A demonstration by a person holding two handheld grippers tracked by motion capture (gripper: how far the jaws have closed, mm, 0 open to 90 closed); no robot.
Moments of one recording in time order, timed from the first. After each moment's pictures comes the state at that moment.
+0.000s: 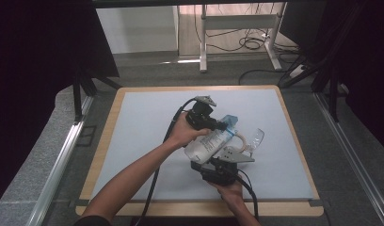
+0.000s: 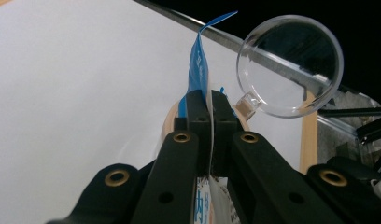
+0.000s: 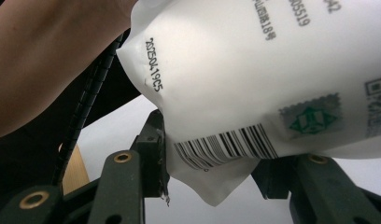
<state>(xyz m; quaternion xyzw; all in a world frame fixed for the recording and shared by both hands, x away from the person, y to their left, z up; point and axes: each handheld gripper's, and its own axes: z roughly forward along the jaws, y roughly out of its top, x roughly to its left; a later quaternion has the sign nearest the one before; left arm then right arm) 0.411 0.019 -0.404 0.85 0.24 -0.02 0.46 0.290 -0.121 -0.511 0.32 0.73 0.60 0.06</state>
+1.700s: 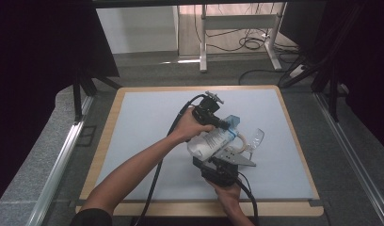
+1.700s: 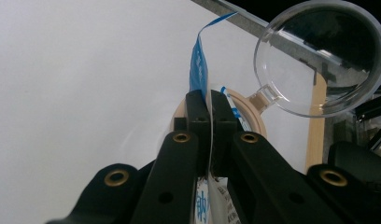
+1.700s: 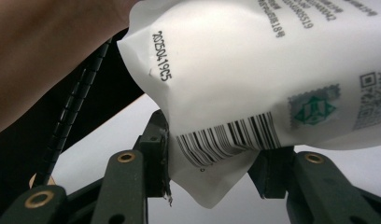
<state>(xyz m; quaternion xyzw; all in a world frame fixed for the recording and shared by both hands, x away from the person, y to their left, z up) 0.431 0.002 -0.403 0.88 0.24 -0.04 0.40 0.279 -0.117 -0.505 0.38 0.69 0.61 0.10</state>
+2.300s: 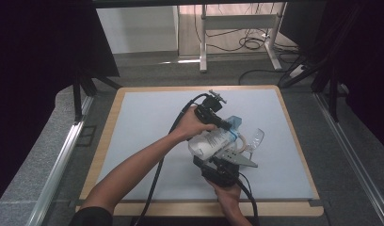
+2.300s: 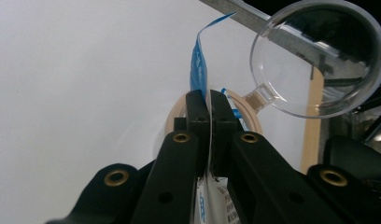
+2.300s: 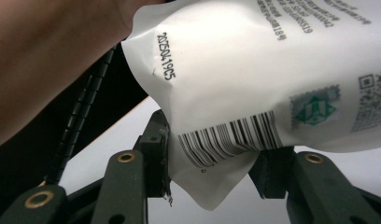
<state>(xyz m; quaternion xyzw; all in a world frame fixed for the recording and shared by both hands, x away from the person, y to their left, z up) 0.435 -0.004 -0.400 0.89 0.24 -0.05 0.39 0.275 -0.116 -0.496 0.41 0.67 0.61 0.10</state>
